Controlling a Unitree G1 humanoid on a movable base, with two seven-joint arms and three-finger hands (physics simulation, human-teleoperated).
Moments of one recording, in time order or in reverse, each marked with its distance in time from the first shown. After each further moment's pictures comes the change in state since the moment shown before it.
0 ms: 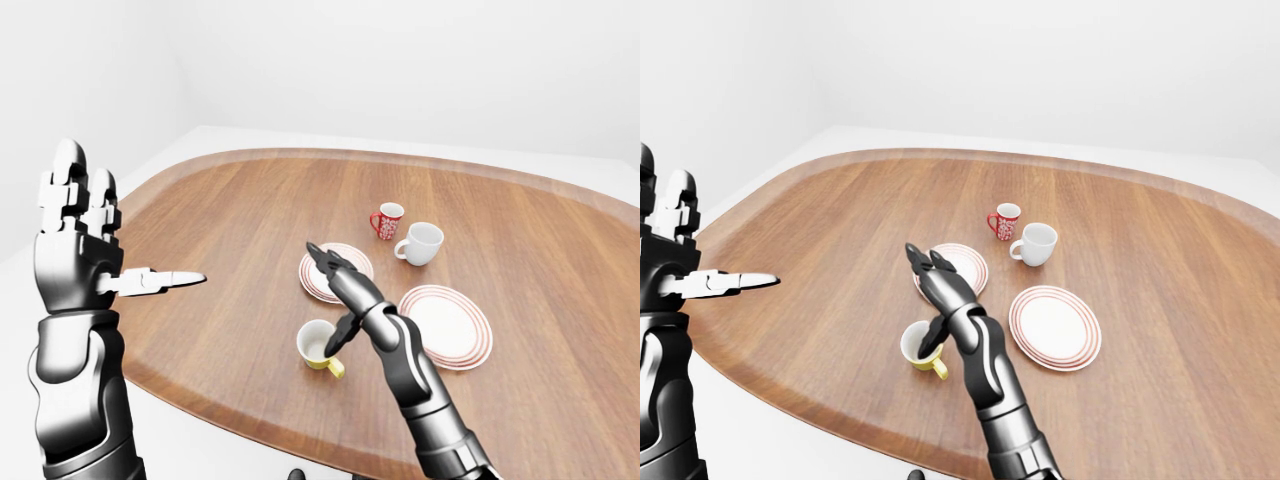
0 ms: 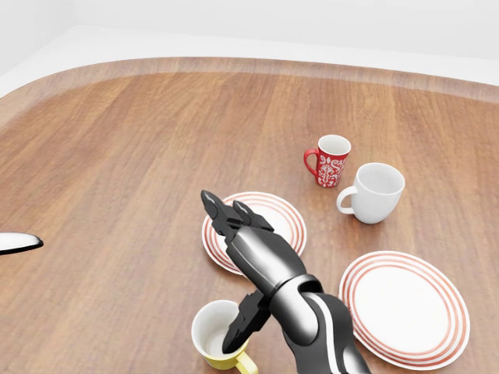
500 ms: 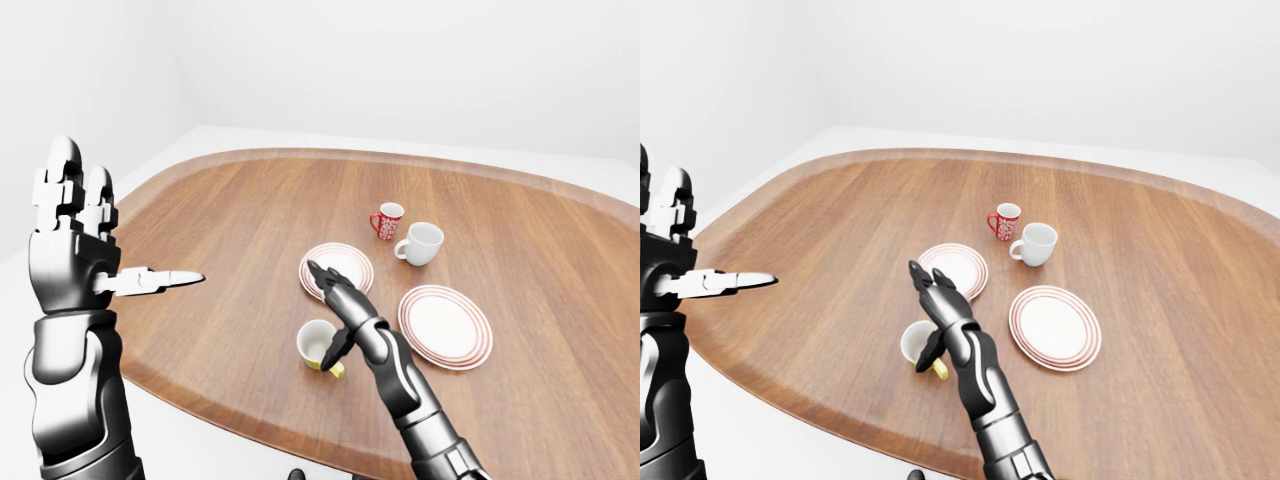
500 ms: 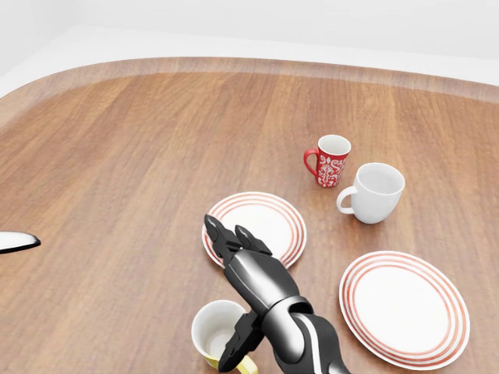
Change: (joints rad) left arm -0.001 0.003 0.006 -0.010 -0.006 0.000 0.001; right arm 0.039 0.020 0.032 0.131 -0.016 0.000 -0.107
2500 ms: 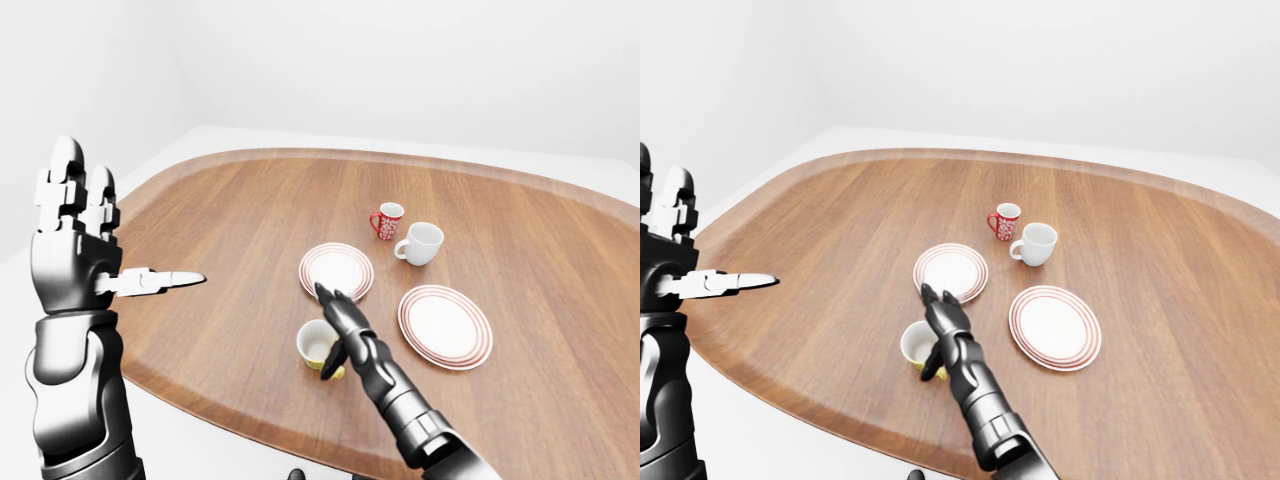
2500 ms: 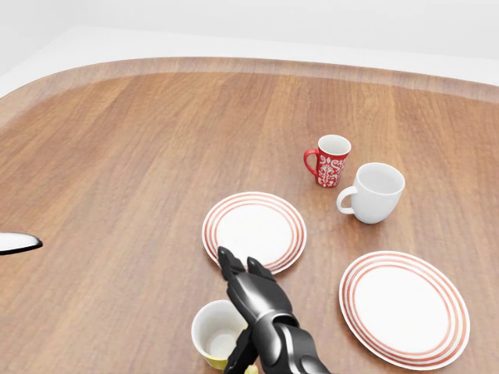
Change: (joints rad) left arm 0.002 -0.003 -0.003 -0.005 0.003 0.000 -0.005; right arm -0.171 0.040 -0.035 0.550 -0.018 0.000 -0.246
